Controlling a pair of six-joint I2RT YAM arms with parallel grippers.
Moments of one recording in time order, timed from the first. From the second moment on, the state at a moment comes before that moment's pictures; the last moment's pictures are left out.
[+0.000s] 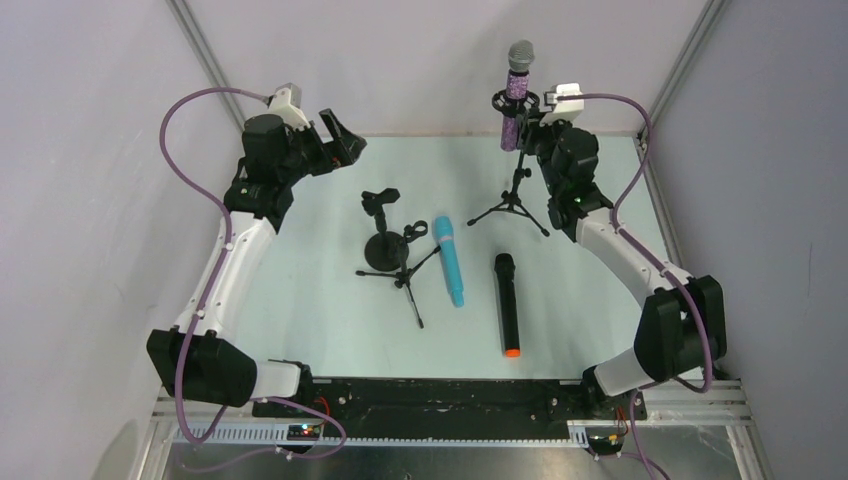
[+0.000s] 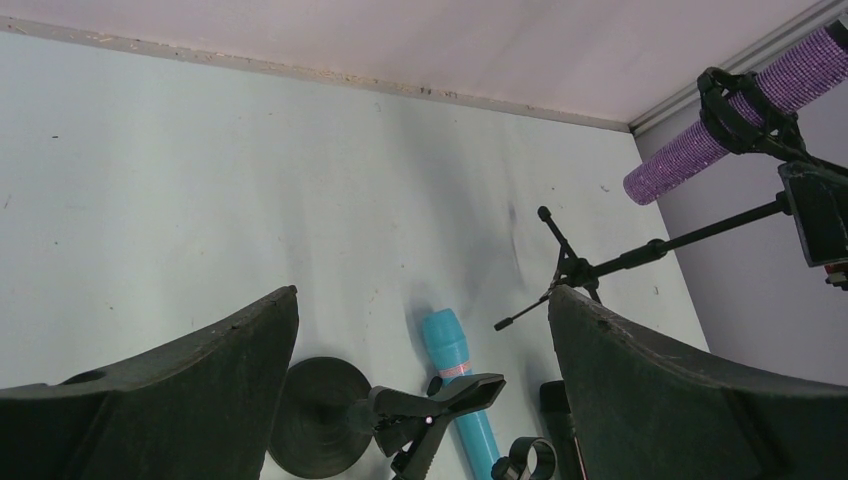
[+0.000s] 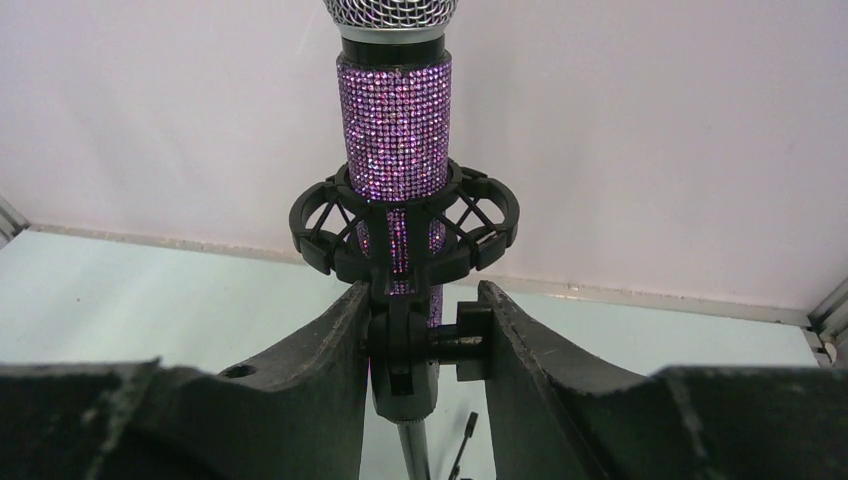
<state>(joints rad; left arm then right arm) -0.14 1.33 1.35 -0.30 0.24 -0.44 0.34 1.47 1.18 0.41 0.17 0.01</state>
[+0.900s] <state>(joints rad) -0.13 1.33 1.35 -0.30 0.24 -0.44 0.31 1.85 1.56 0.57 0.14 -0.01</state>
